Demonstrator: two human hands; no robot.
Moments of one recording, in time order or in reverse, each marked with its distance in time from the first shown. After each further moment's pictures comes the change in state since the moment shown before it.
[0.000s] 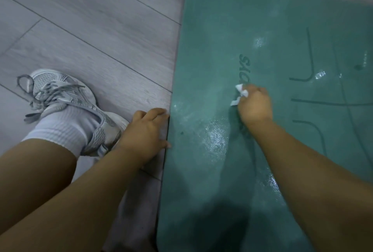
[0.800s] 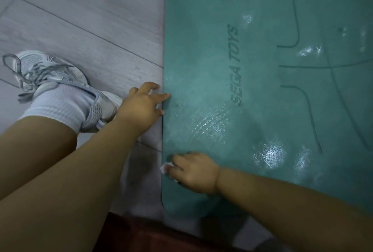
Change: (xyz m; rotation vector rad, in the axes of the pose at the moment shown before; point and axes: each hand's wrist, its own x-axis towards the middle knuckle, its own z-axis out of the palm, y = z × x) left_hand -0.001 -0.006 0.006 -0.014 0.020 0.038; right_hand -0.209 -0.056 0.035 -0.007 -0.373 -1.001
